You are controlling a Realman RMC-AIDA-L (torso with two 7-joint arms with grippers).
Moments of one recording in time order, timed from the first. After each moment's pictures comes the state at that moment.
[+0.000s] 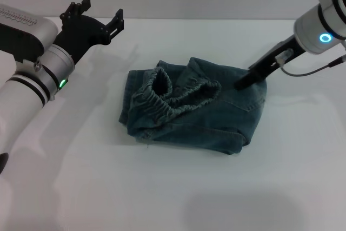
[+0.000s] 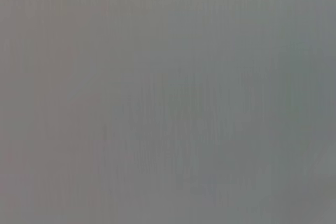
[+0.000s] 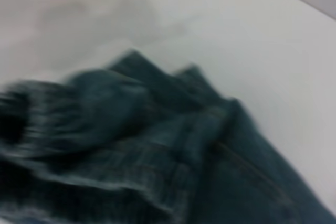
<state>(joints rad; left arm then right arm) -0.76 -2.06 -0.48 -0.08 2.07 0.91 -0.23 0.95 2.06 -1.04 -0.84 -2.67 -1.34 2.36</state>
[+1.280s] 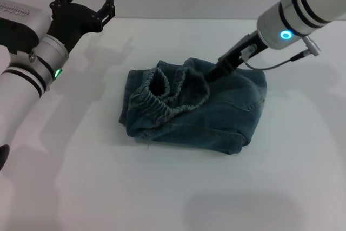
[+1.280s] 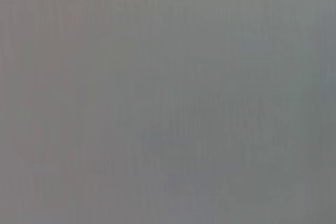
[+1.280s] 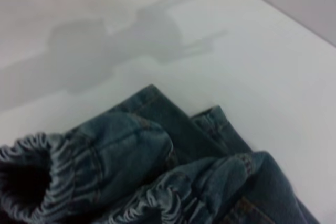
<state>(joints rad) -0.77 -2.06 -0.57 -0.08 2.07 0.92 -0.18 1.02 2.08 -1.16 -0.72 -2.56 -1.18 2.37</state>
